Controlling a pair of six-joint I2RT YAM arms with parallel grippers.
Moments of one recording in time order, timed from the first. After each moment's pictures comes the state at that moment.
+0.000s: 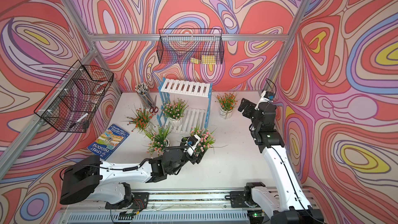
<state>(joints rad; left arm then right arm) -1.16 1.41 0.62 0.61 -0.42 -0.01 0.01 1.01 0.97 -0.23 0.09 0.41</state>
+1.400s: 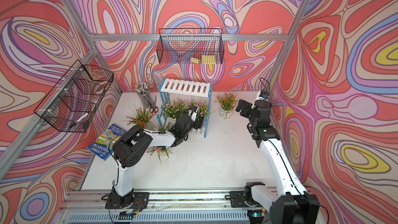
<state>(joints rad) -0.73 2.05 1.10 0.70 -0.26 -0.04 0.01 1.11 0.97 -0.21 0.06 0.38</state>
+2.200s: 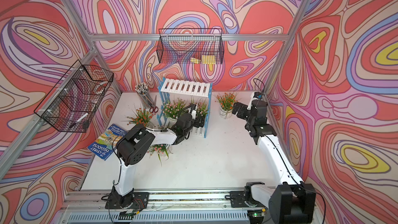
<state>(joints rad) -0.72 2.07 1.16 0.65 -0.25 -0.19 0.01 1.17 0.95 -0.21 -0.05 0.36</state>
